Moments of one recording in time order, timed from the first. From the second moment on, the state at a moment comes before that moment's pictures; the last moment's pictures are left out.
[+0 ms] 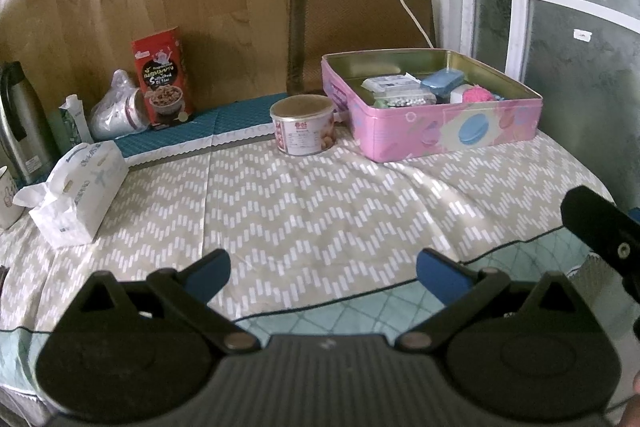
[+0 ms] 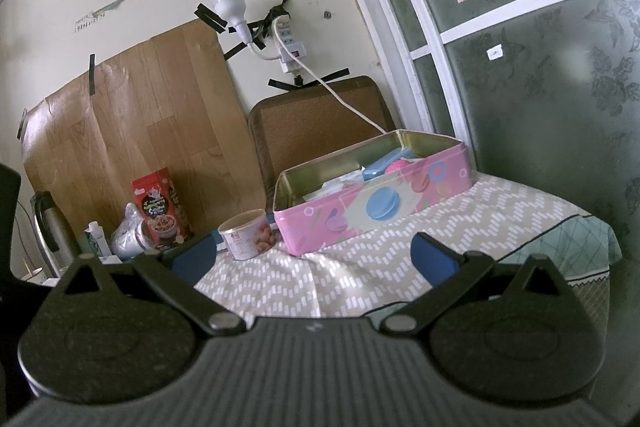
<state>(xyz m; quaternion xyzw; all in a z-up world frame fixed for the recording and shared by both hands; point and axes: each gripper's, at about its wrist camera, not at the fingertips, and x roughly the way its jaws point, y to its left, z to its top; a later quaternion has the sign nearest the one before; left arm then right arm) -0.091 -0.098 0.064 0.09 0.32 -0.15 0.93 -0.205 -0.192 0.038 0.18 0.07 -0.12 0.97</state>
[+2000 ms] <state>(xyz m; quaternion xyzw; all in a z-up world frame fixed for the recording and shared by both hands) -0.086 -0.074 0.076 0.07 0.31 -0.13 0.94 -0.203 -0.198 0.039 0.17 0.08 -0.12 0.97</state>
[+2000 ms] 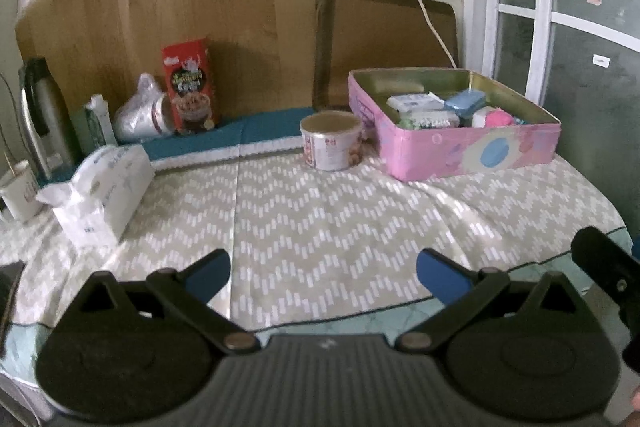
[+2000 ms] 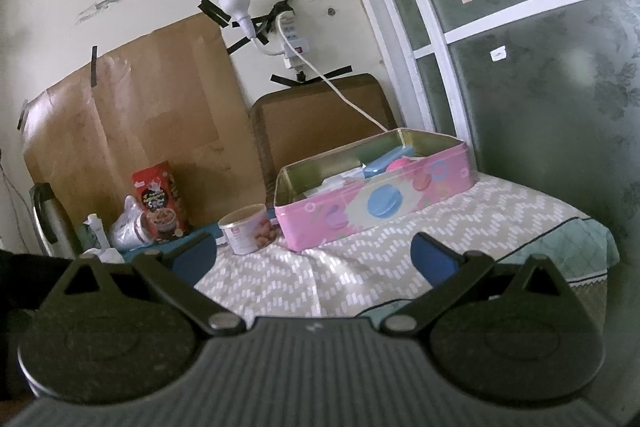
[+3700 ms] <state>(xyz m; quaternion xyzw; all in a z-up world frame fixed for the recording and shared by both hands) -0.089 -0.078 0.069 0.10 0.31 -0.15 0.93 -0.205 -0.195 0.037 0.17 0.07 -0.12 0.98</state>
